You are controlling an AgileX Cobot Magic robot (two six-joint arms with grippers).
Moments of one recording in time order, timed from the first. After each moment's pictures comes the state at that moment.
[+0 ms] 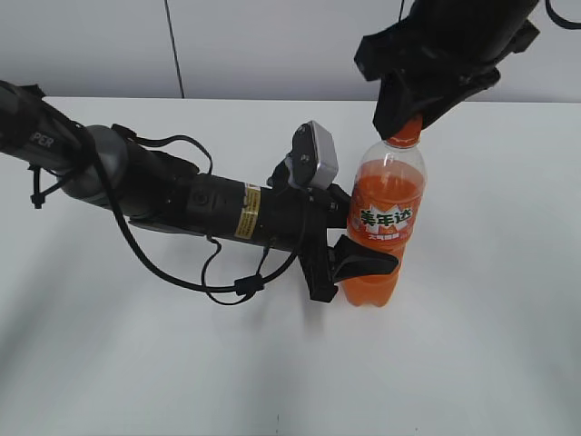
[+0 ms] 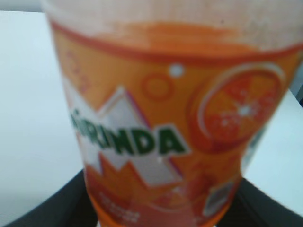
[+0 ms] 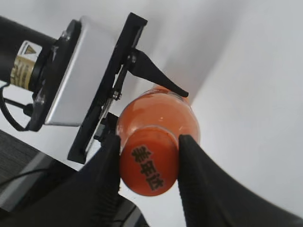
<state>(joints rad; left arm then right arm) -0.56 2.24 -1.23 1.33 -0.93 -0.69 0.53 1.70 -1.56 0.13 1.22 -0.03</state>
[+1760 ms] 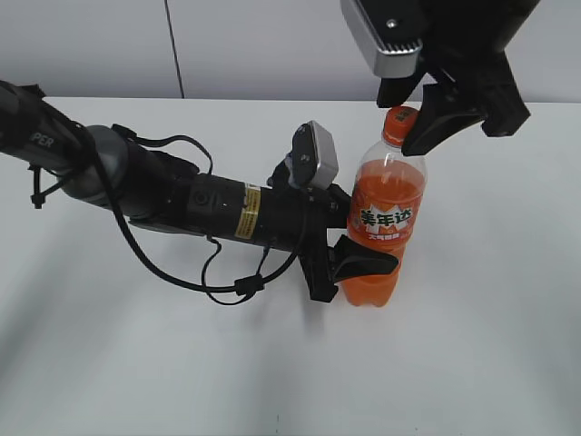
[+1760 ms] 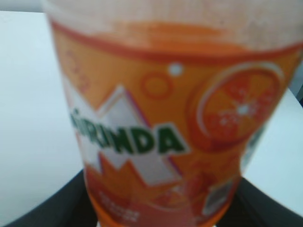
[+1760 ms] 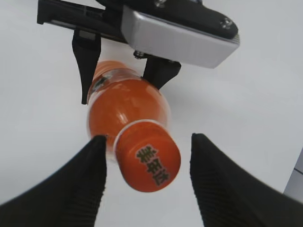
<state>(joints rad) -0.56 2.24 -1.23 1.33 -0.93 -0.69 0.53 1.70 -1.56 0.13 1.22 -1.44</state>
